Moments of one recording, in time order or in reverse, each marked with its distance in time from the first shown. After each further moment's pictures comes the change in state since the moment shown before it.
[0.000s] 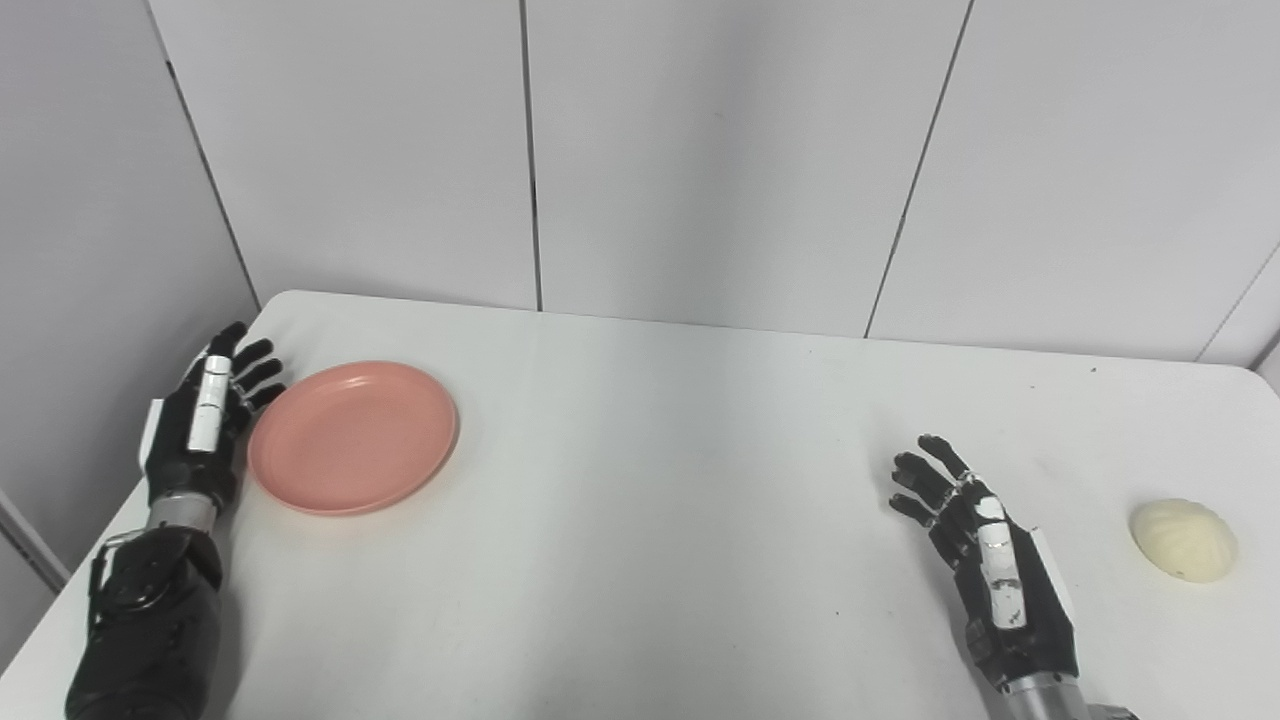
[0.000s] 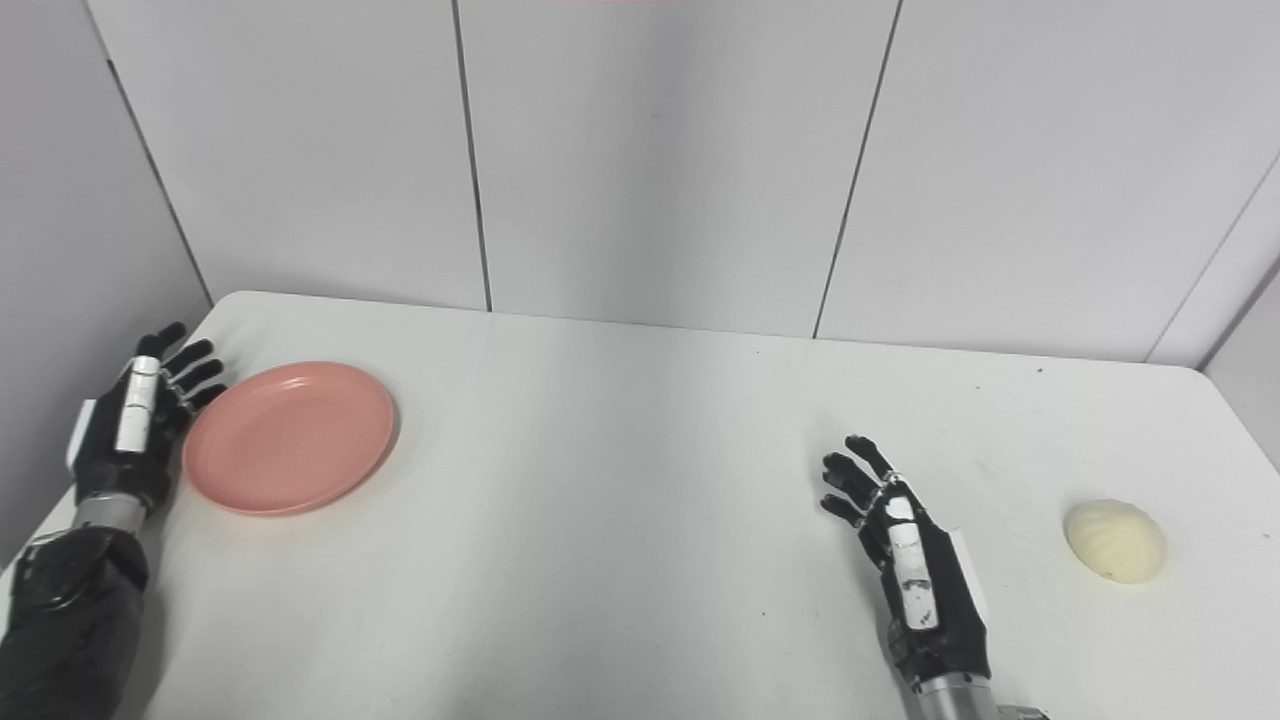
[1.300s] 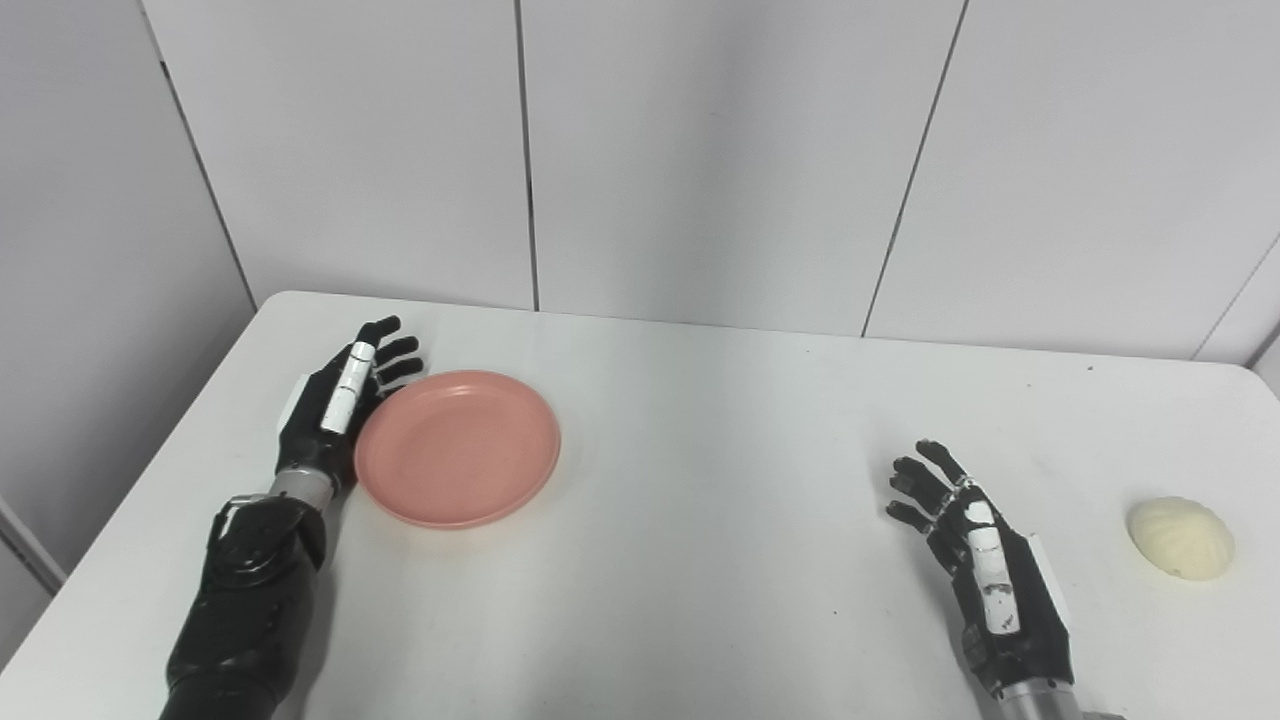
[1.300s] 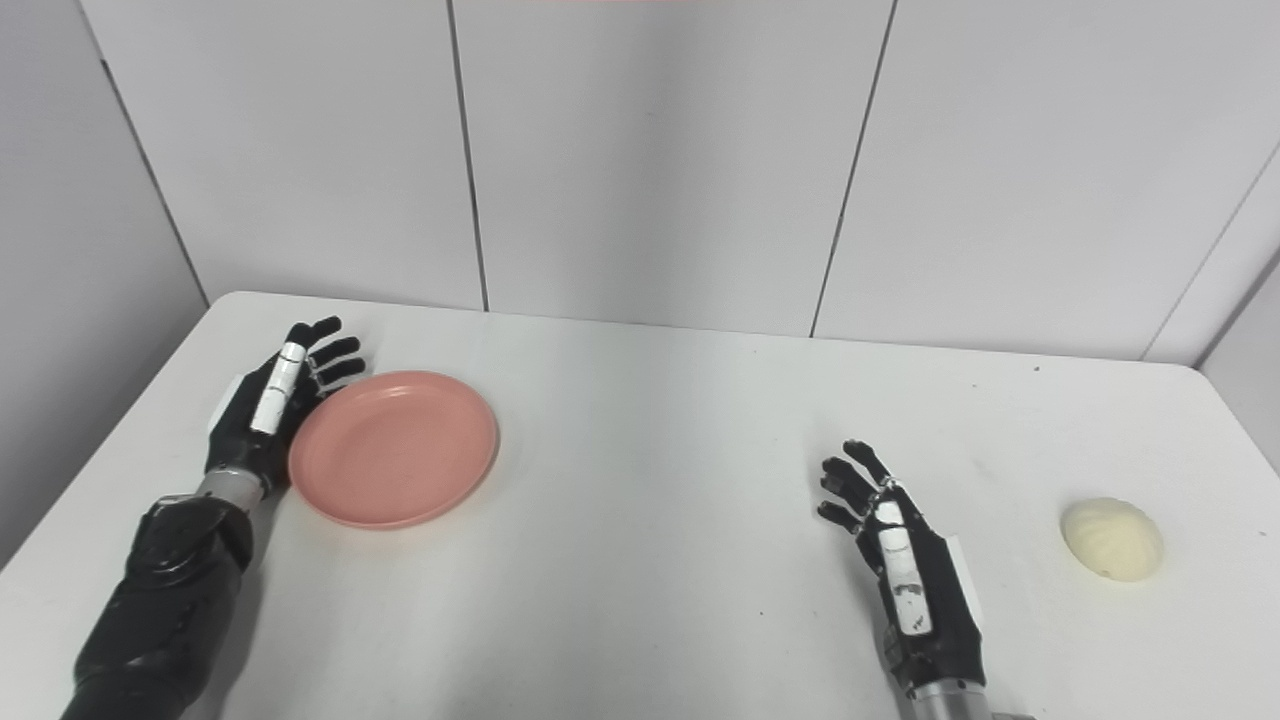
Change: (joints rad) left arm -0.037 -0.107 -0.129 -0.115 0.060 0.160 -0.038; right arm 0.016 0.027 0.015 -0.029 -0.033 0.022 -0.036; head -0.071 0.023
